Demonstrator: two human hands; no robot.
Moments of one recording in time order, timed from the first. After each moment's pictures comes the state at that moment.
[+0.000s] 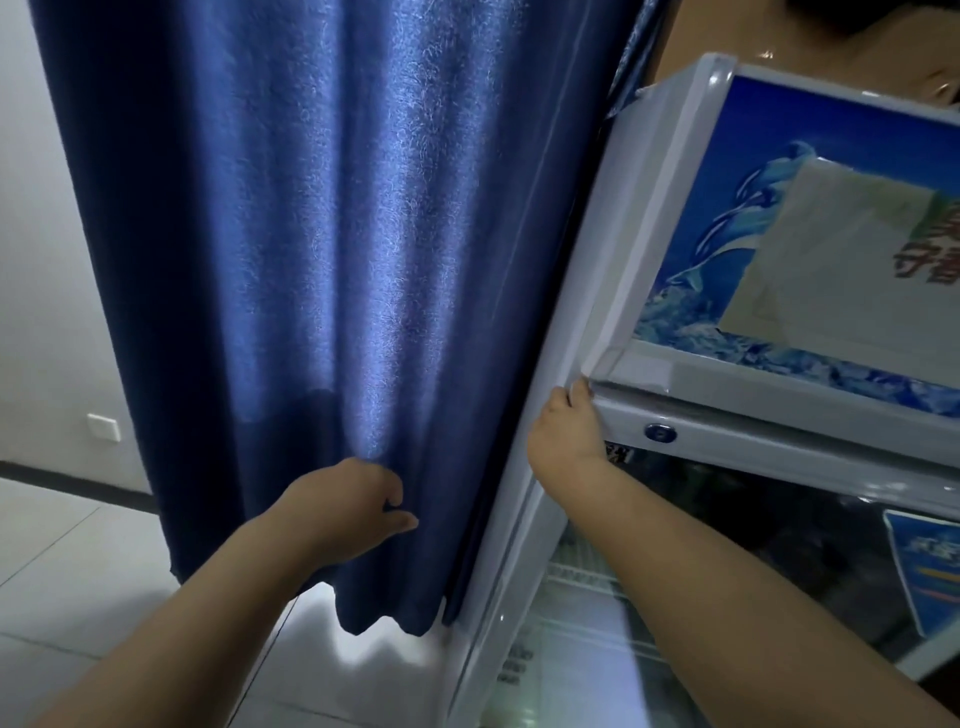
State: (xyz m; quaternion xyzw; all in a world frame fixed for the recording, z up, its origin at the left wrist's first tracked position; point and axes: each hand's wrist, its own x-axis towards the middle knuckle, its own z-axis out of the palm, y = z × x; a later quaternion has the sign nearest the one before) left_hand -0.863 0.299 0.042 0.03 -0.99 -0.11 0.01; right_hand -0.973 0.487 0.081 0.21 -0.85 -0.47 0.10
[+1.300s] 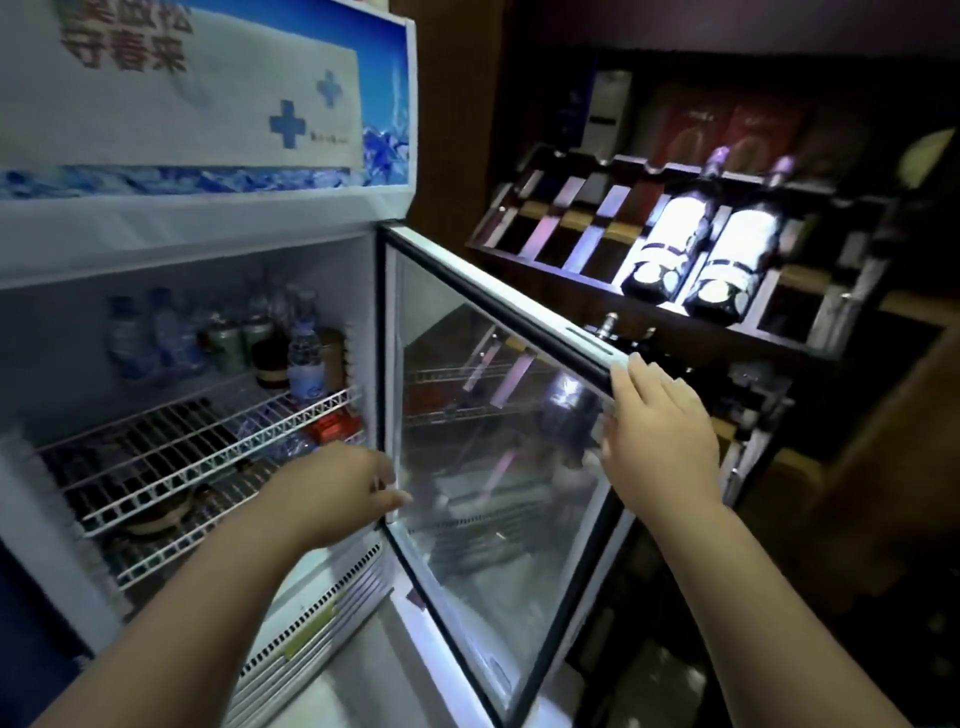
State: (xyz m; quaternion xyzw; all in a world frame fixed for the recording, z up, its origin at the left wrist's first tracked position) left_hand -0.759 0.660 0.030 -0.48 -0.87 -0.08 -0.10; right_hand -0.555 0.867 0.056 -0.32 -0.90 -0.15 0.26
